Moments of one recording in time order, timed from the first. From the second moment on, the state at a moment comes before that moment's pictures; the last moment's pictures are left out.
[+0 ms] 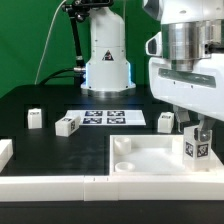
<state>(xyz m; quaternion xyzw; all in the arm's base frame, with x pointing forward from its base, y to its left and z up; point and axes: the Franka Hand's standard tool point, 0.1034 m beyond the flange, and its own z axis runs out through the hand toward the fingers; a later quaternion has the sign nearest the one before) 0.636 0.114 0.081 -0.80 0.59 -0.01 0.05</state>
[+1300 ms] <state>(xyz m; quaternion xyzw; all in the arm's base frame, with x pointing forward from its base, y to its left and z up) 0.635 0.129 0.077 -0.99 0.13 -0.04 0.04</state>
